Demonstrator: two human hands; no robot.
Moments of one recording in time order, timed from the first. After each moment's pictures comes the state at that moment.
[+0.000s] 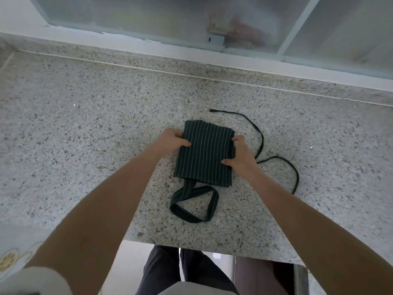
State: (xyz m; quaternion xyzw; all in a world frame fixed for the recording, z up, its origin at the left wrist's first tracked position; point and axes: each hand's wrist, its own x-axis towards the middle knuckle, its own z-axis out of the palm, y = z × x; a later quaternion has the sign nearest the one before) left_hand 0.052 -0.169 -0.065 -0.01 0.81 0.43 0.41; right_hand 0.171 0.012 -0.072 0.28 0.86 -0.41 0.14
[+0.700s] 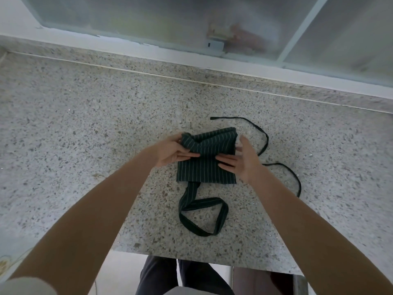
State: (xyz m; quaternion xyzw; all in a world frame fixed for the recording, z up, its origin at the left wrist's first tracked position) left_hand 0.045 -0.173 -0.066 -0.07 0.56 0.62 0.55; right_hand 0.147 0.012 -0.044 0.51 0.40 -0.76 0.10
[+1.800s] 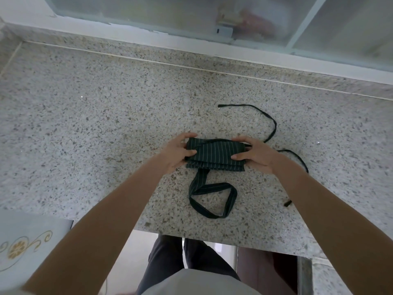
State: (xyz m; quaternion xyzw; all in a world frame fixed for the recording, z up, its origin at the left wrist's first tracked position) left_hand 0.102 -0.192 -0.055 -0.11 0.62 0.63 0.46; right_hand 0.175 0.037 -0.053 0.33 0.59 -0.68 0.27
